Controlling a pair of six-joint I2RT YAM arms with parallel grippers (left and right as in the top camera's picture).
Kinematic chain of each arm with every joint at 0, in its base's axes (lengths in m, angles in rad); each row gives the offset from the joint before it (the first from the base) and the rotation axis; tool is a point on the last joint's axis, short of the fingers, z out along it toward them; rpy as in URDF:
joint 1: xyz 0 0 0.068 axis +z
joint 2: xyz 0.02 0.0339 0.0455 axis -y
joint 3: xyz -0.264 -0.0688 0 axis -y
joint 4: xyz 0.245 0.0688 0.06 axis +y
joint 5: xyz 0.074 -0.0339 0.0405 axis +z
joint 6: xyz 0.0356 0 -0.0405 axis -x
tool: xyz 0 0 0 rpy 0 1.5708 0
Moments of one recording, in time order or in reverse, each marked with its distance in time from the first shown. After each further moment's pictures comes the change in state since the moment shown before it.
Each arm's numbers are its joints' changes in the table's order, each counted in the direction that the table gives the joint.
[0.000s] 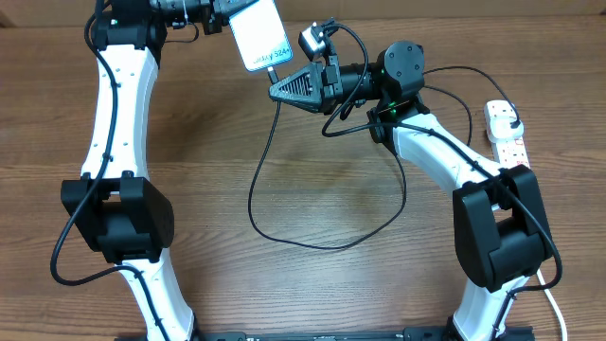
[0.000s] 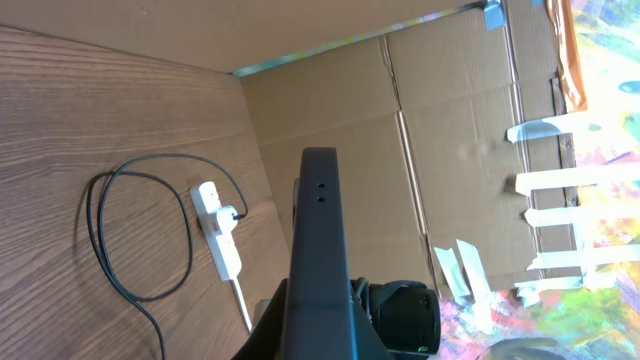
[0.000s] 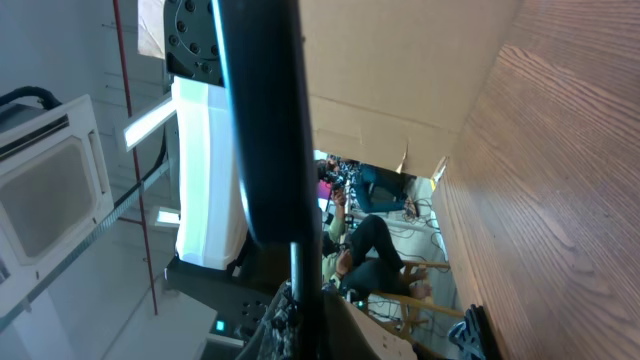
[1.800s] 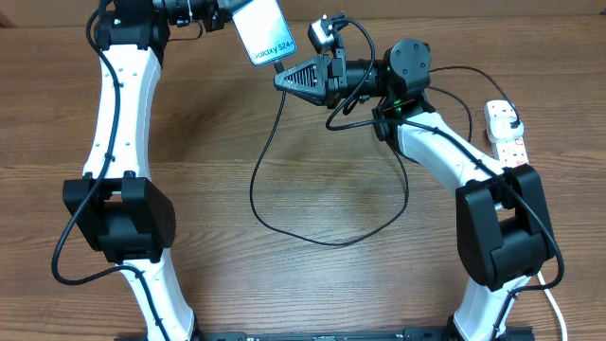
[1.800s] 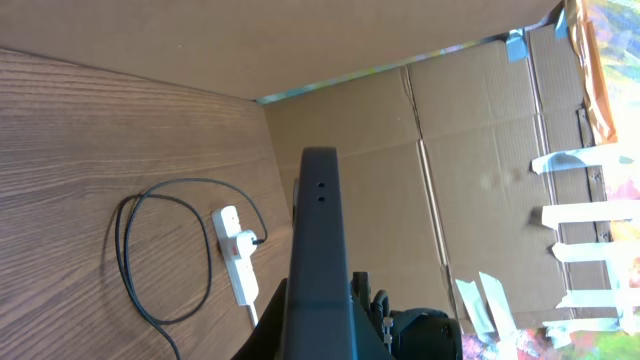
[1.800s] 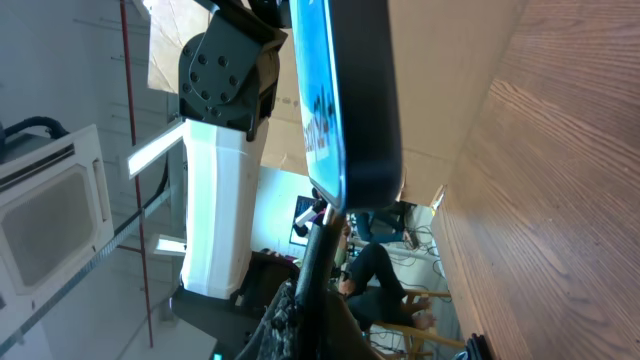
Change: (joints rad) left arm -0.011 0.000 0.000 -0.007 0.103 0.011; right arm -0.023 0.000 0.000 0.006 -0.061 -0.001
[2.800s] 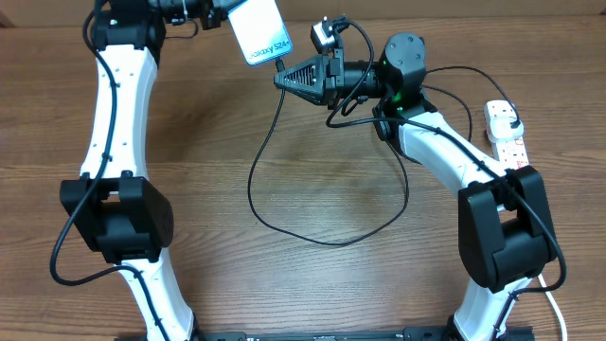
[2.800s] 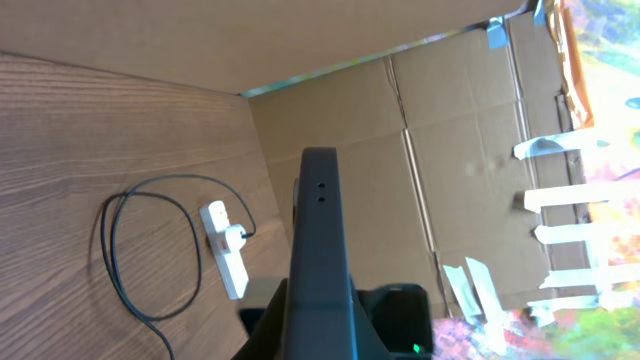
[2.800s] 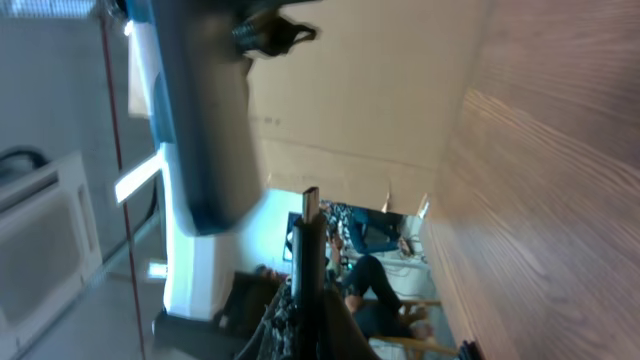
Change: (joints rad) left arm 0.030 -0.002 0.000 -0.049 -0.063 0.026; right arm -0.001 0.011 0.000 0.203 -0.034 0.121
